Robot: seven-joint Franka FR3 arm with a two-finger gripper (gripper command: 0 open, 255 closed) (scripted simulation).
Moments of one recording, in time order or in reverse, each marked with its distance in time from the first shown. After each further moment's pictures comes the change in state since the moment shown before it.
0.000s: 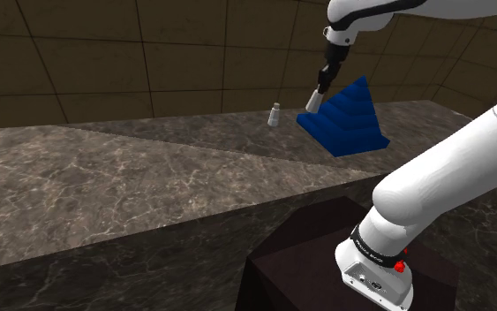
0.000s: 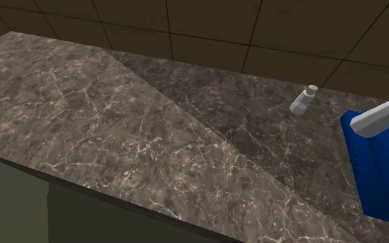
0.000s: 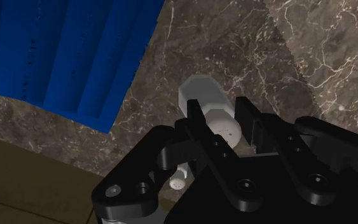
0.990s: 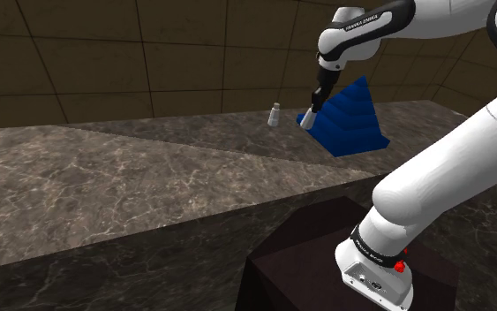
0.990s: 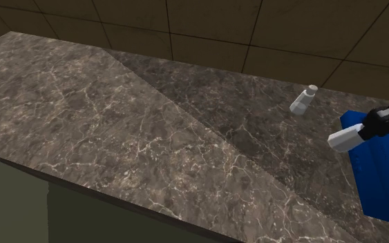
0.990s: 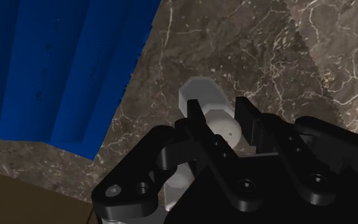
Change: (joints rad) arm -0.003 0.043 -0.014 -0.163 -0.003 0.205 0.006
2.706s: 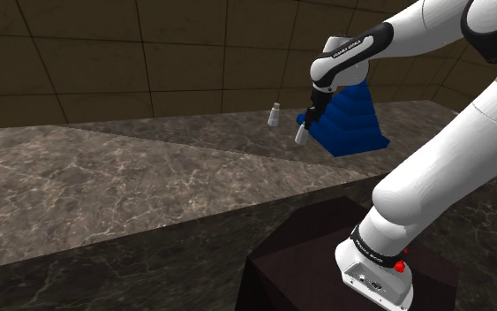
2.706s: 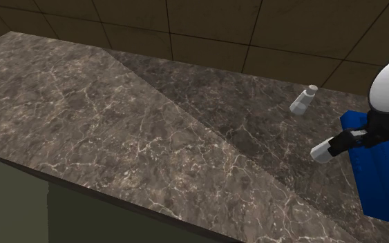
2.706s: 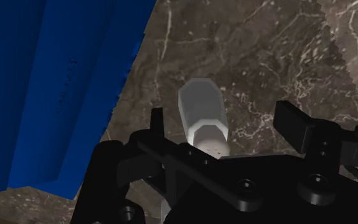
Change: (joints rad) arm -0.001 0.095 -0.017 -0.118 0.010 0.213 -0.007
